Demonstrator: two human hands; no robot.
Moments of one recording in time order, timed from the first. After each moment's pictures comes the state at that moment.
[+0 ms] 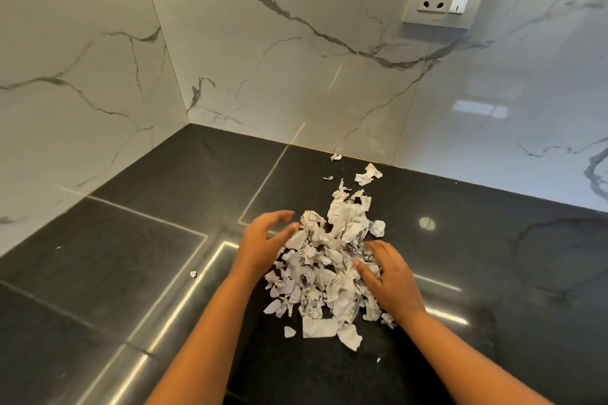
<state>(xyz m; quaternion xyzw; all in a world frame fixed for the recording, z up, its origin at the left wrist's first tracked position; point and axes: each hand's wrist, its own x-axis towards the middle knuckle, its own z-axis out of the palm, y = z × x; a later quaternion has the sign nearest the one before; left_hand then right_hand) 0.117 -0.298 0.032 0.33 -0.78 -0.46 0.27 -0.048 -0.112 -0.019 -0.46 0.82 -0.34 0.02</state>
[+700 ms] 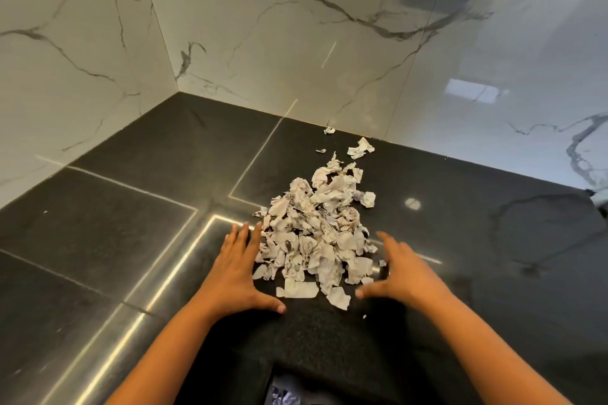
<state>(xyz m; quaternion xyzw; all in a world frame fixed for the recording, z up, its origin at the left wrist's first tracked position) 0.199 -0.261 -0.017 0.31 -0.92 -0.23 0.00 -0.018 -0.061 0.044 -0.37 0.89 -0.12 0.24</state>
